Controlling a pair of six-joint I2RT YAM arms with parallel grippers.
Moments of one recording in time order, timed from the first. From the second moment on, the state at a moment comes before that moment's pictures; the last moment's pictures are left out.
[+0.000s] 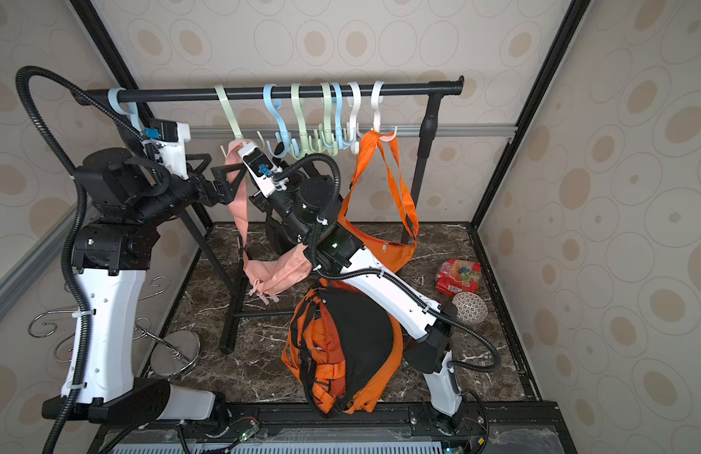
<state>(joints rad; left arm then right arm) -0.08 1.40 2.02 -0.66 0.42 -0.06 0.96 1.99 2.29 0.14 0.15 -0.43</state>
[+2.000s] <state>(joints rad) -0.24 0.65 0.64 -0.36 0.32 -0.28 1.36 1.34 0.80 -0.45 -0.25 0.44</state>
